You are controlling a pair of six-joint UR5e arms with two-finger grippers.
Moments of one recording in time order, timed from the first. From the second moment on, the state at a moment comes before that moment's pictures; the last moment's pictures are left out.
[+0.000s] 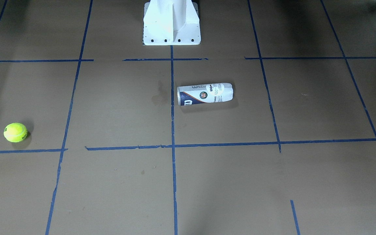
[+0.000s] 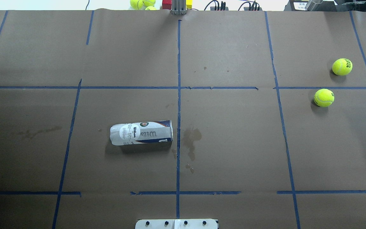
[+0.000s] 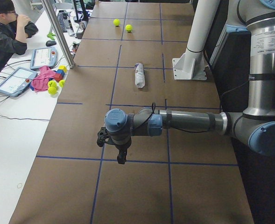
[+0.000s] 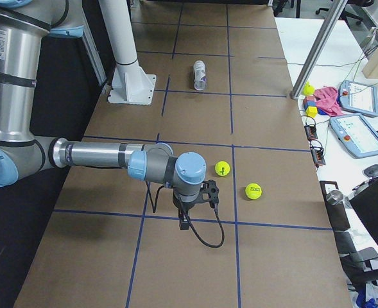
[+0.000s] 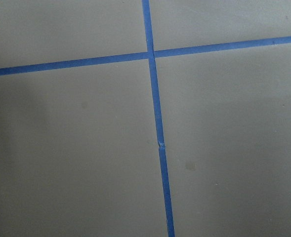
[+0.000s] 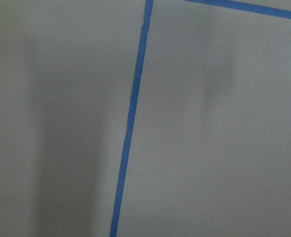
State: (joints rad) left arm -1.55 -1.49 -1.69 -1.50 -2.39 0.13; right arm 1.58 -1.79 1.80 -1.72 2.31 -0.26
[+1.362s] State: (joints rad) left arm -1.55 -1.58 -1.76 -1.86 -2.39 0.11; right arm 1.58 -1.71 1.87 -1.56 2.31 -0.25
